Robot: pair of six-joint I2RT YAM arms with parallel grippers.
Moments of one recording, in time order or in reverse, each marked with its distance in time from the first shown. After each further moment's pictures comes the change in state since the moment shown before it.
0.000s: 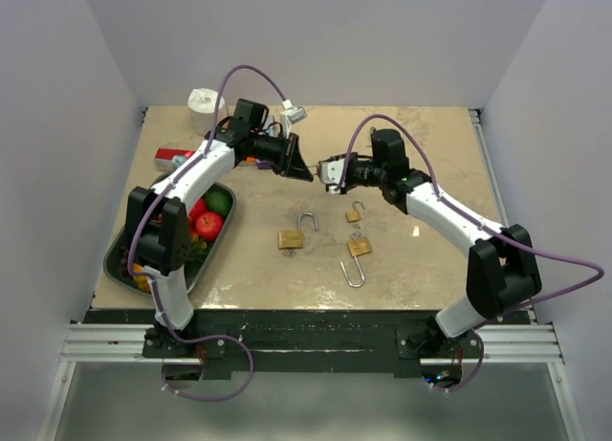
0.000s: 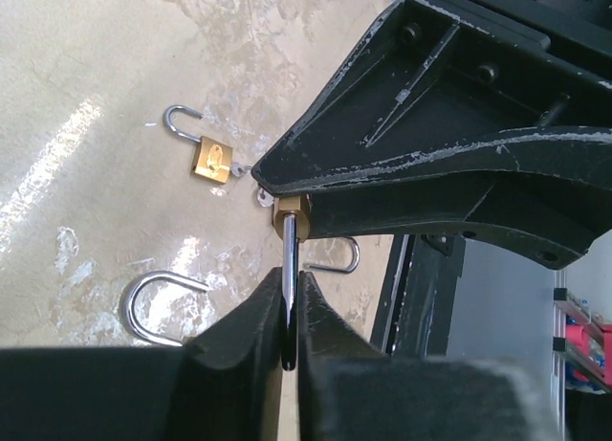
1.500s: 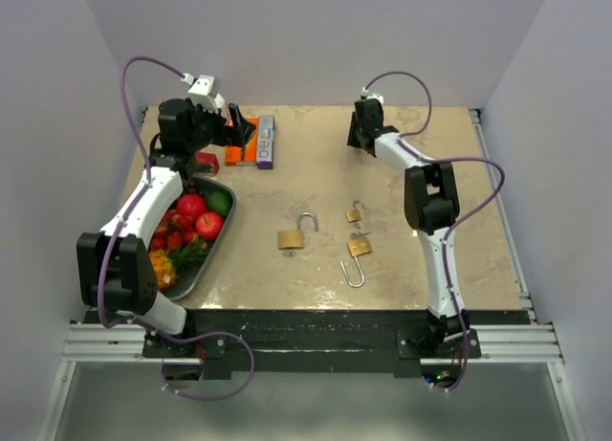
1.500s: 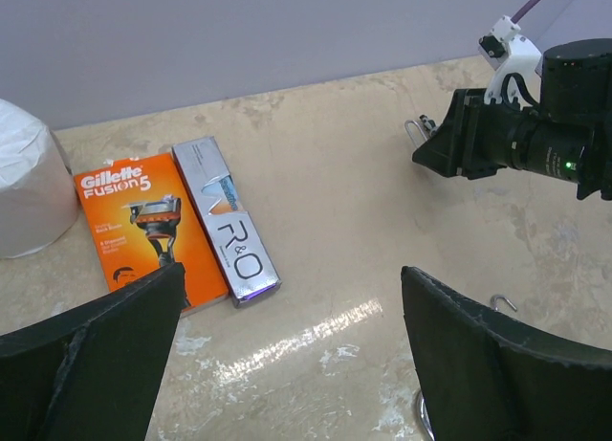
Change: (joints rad) left arm 0.275 -0.356 -0.373 0.592 -0.608 -0.109; right arm -0.151 0.861 0.850 -0.236 0.955 1.466
